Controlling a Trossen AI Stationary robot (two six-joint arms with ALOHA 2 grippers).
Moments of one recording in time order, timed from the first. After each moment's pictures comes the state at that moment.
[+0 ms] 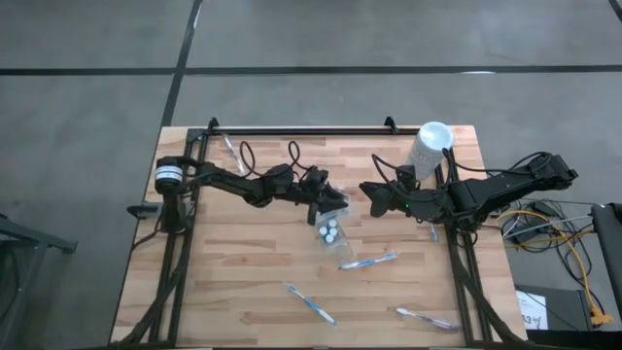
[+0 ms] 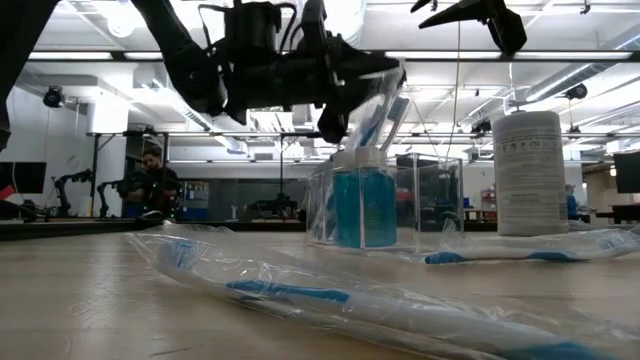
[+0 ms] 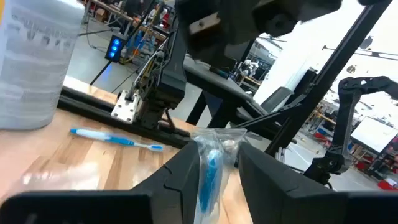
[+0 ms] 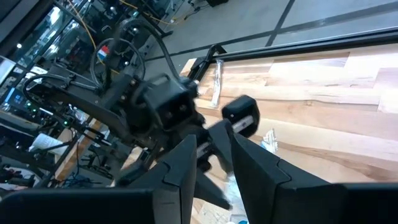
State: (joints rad) left arm 0.14 1.85 0.93 1.04 0.35 -0.50; right arm 0.30 1.10 0.93 -0.28 0.78 1.15
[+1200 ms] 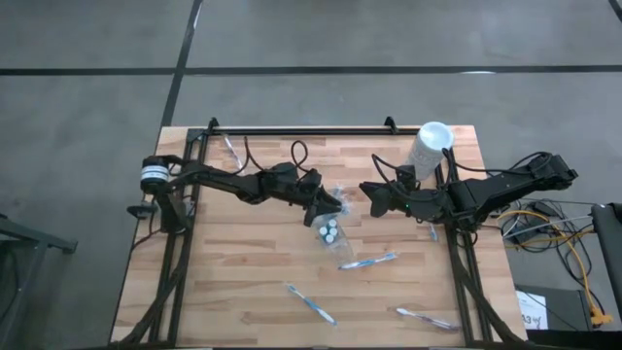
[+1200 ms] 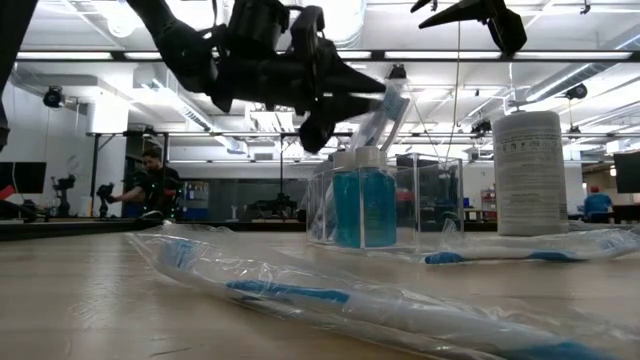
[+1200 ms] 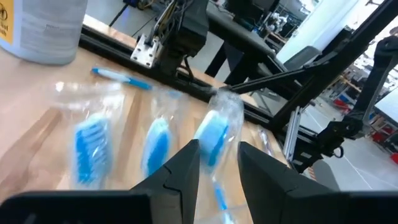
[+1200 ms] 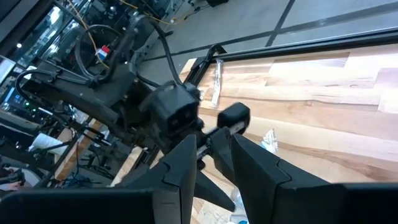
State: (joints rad) left arm 0.14 1.74 0.93 0.68 0.36 -0.46; right arm 0.30 1.10 0.93 -0.28 0.78 1.15
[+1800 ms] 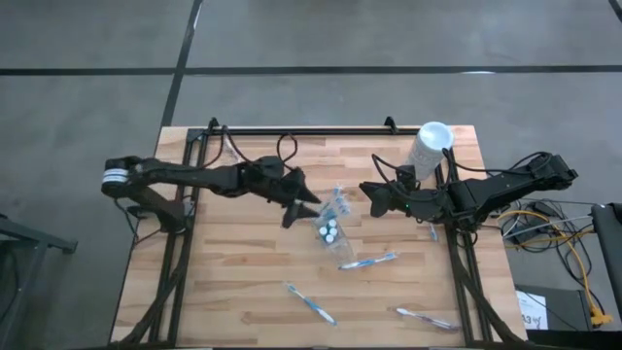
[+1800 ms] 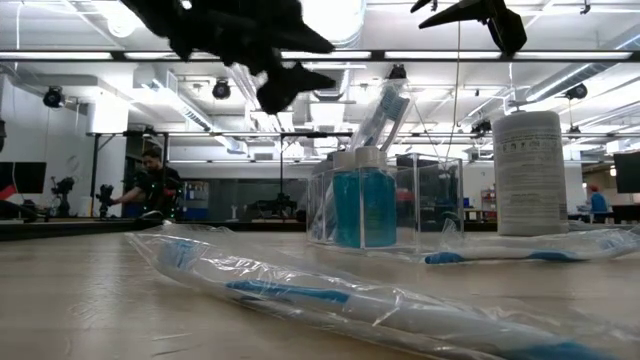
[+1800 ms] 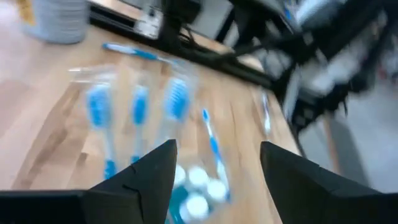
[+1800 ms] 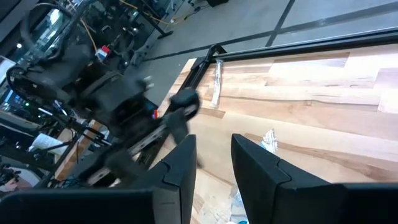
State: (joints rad) left arm 0.13 1.44 0.93 0.17 0.35 -0.32; right arm 0.30 1.10 0.93 -0.28 0.78 1.15
